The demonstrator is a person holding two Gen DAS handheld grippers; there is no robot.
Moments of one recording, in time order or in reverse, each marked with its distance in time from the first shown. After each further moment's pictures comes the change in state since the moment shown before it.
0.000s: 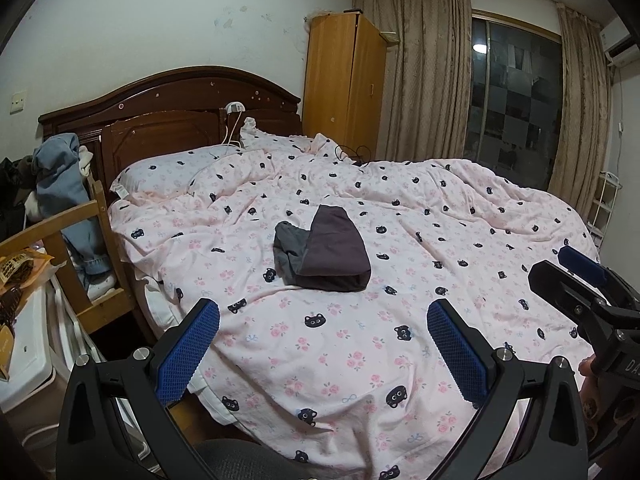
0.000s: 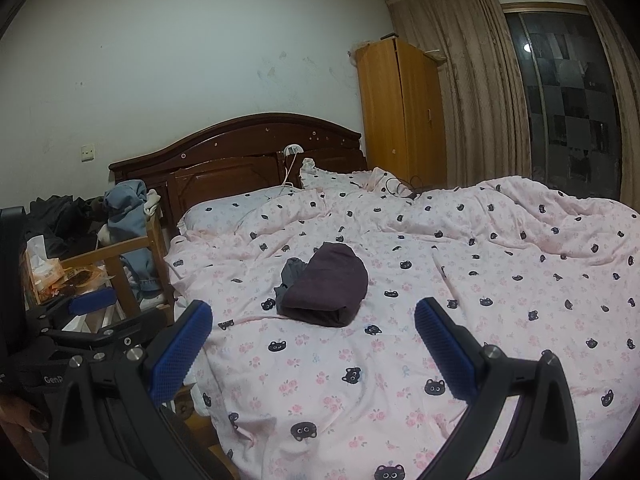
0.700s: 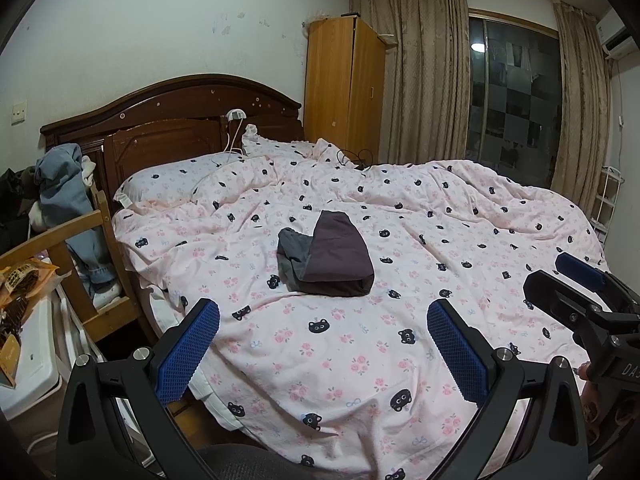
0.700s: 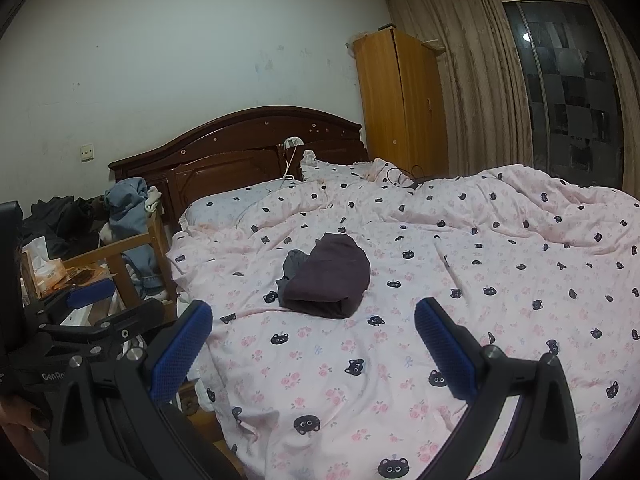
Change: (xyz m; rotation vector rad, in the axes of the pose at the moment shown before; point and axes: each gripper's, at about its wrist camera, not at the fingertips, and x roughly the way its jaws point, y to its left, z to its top) left arm -0.003 -0.004 0.002 0.026 -0.024 0.021; right arm 0.003 -0.006 -0.004 0.022 0.027 0.012
